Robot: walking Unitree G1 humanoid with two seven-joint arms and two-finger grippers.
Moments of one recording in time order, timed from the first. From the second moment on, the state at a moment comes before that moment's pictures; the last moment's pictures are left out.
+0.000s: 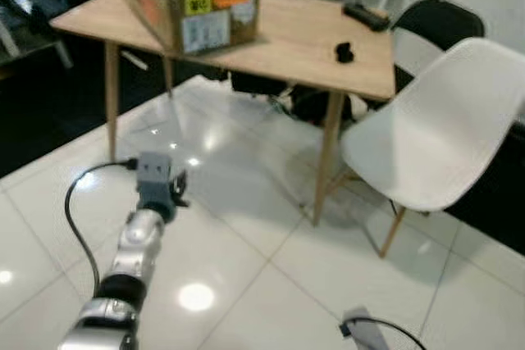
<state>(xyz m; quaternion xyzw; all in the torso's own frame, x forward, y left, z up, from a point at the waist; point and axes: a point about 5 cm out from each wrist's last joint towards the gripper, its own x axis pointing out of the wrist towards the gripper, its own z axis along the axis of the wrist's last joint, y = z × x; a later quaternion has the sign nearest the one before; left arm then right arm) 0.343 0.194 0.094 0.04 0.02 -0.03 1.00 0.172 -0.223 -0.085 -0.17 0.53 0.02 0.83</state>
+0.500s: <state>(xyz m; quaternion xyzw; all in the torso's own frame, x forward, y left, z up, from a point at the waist) 0.342 0.233 0.100 0.06 0.01 0.04 1.00 0.178 -0.209 -0.085 -0.15 0.52 0.03 0.84</state>
